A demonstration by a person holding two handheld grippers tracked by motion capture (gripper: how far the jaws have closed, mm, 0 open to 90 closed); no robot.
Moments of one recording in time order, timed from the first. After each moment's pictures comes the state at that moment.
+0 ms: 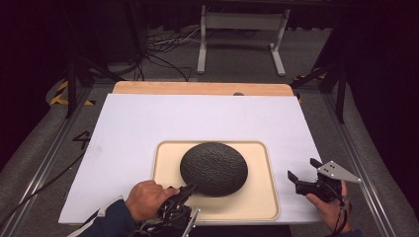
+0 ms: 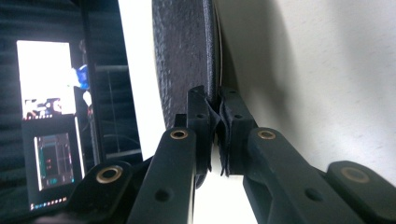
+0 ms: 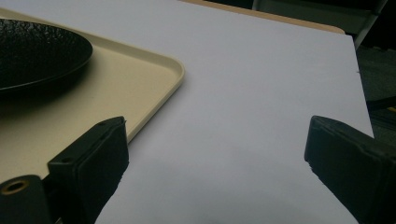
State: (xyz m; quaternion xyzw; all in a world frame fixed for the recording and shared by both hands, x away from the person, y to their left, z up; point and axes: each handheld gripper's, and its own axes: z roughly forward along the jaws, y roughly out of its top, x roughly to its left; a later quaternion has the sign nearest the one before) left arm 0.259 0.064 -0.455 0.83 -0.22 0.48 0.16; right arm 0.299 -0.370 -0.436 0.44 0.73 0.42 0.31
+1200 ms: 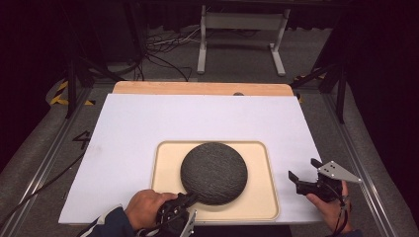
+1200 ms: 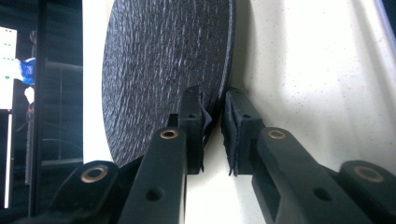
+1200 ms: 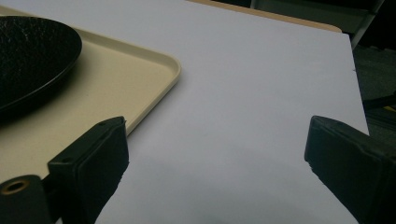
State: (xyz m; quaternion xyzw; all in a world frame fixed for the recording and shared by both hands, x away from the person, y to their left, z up) left arm 0.253 0.072 -0.463 0.87 -0.17 0.40 0.21; right arm 0.299 -0.372 -0.437 0.44 0.73 0.42 0.32
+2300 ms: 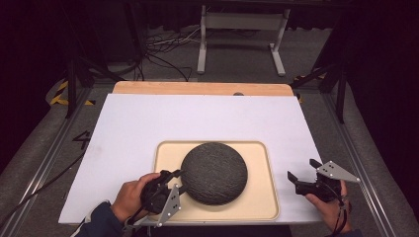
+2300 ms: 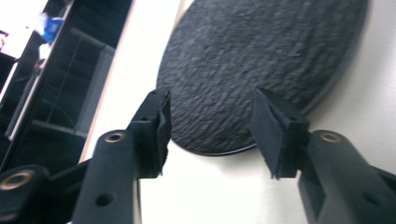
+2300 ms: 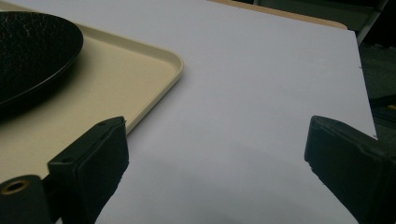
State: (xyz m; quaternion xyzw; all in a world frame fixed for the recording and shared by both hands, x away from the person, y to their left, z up) left arm 0.284 0.109 -0.424 0.87 -0.02 0.38 0.32; right arm 0.301 -0.370 -0.439 0.44 0.73 0.42 0.31
